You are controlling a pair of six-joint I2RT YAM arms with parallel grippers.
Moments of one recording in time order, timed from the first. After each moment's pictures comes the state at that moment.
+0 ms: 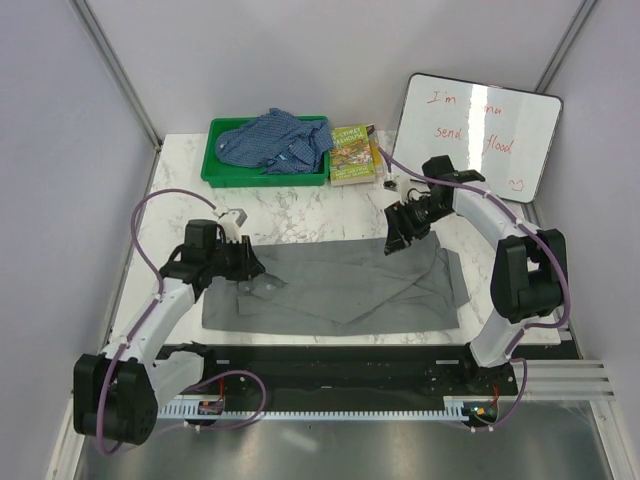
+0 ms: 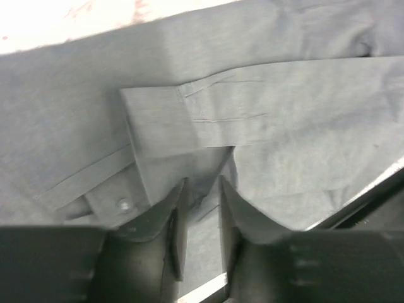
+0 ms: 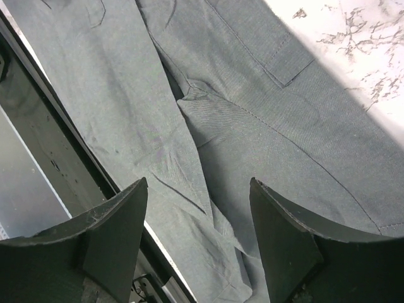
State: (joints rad) left arm -0.16 1.01 0.59 -0.35 0.44 -0.16; right arm 0.19 1.73 1.33 -0.92 -0.71 -0.40
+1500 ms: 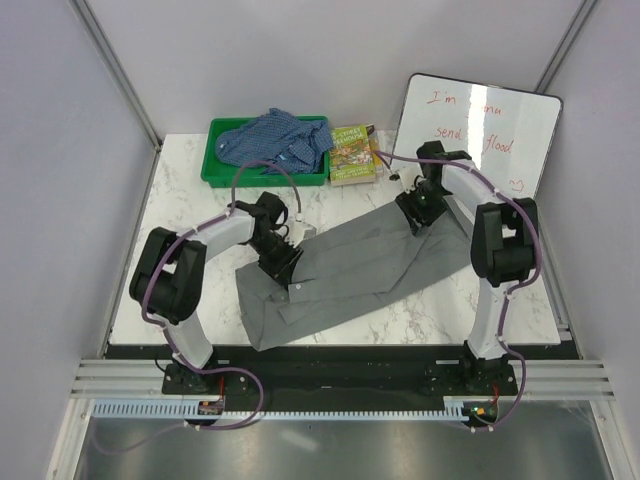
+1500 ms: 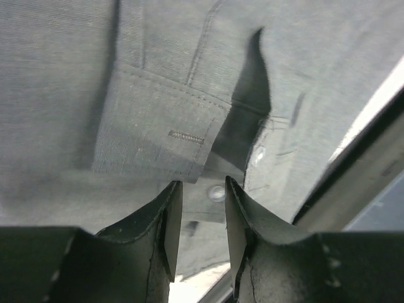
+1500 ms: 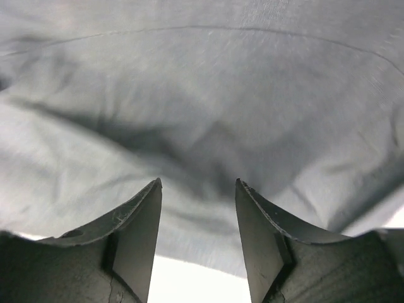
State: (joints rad) left arm -0.41 1.76 1.11 -0.82 0.46 0.37; right arm 0.17 2.07 1.63 -0.96 -0.15 -0.47
